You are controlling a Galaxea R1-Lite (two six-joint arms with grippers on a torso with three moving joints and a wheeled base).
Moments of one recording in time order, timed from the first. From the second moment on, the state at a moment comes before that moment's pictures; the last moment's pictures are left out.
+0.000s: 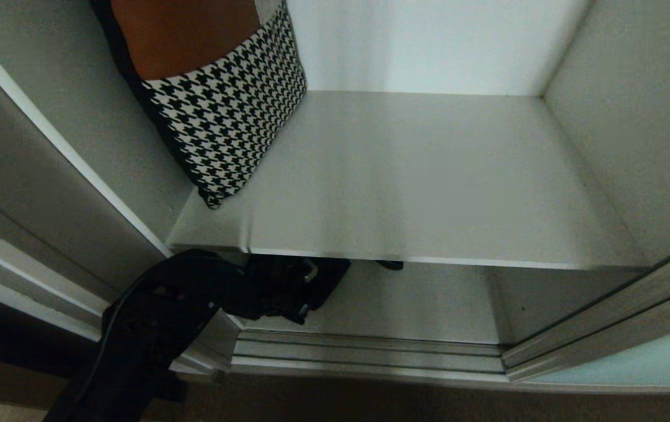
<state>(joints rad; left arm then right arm) -0.29 2.76 -1.73 -0.34 -0.12 0.47 0.00 0.00 0.00 0.00 0.00 -0.01</state>
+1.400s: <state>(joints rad) -0.43 2.36 -1.02 -0.75 0.00 0.09 0.00 0.00 0.00 0.00 0.00 -0.01</state>
